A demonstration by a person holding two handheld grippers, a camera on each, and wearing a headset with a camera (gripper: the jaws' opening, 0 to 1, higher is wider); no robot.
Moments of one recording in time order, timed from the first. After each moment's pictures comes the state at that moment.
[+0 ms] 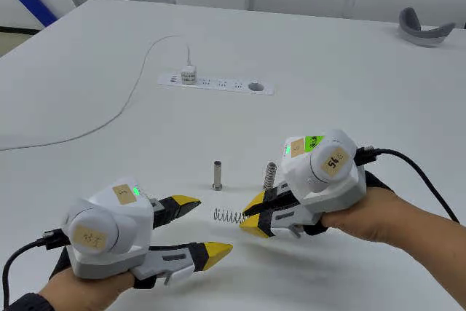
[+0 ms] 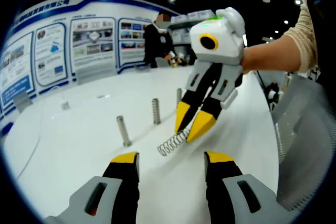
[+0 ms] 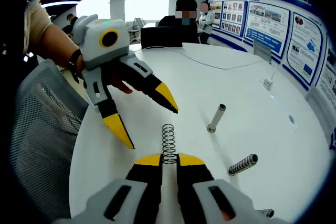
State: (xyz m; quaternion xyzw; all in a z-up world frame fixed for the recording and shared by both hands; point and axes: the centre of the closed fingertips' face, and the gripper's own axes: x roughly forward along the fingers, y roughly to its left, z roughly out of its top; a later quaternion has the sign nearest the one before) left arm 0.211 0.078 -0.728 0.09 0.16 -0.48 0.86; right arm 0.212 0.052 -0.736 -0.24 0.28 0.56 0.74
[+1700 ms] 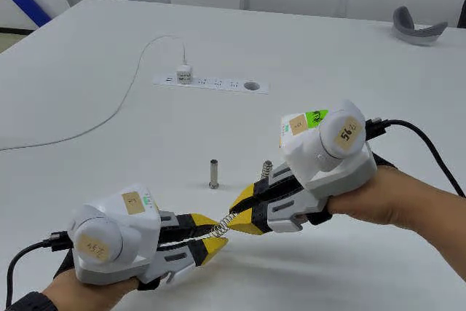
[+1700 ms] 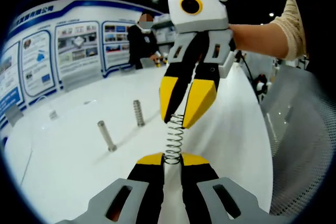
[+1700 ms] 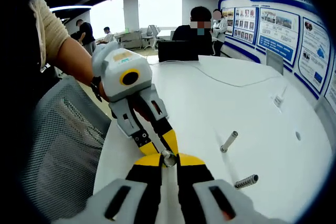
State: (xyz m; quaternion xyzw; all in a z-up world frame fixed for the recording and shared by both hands) left arm 0.195 0.063 -0.731 0.12 0.15 -0.52 0.83; right arm 0.190 0.074 -0.691 -0.22 0.26 0.61 0.72
